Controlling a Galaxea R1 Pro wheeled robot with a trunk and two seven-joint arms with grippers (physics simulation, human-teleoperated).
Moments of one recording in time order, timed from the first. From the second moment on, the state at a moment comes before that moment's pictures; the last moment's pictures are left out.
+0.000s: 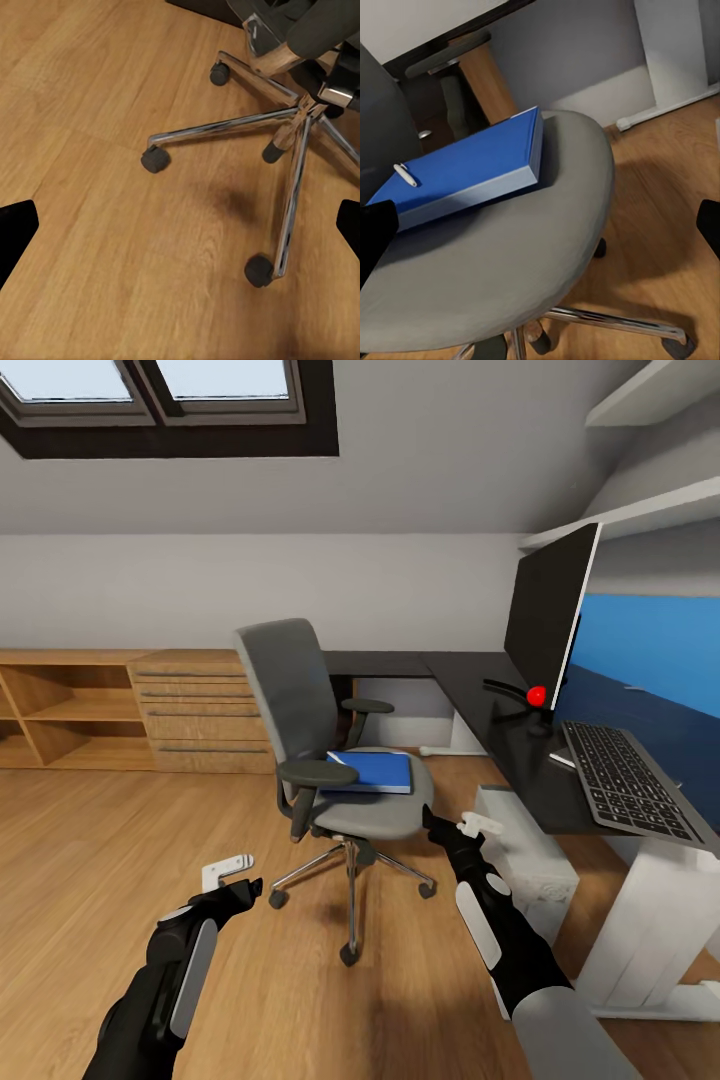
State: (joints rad) left arm -0.36 -0.10 0.12 -1.33 0.16 0.64 0.18; right arm -0.60 0.10 0.04 -0.92 -0.35 -0.05 -0.08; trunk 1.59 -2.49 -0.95
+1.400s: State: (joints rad) left arm -0.36 -0.10 0.12 -1.33 0.16 0.64 0.18; right arm -0.61 0.10 0.04 -0.90 -0.35 -0.04 -0.07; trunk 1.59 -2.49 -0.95
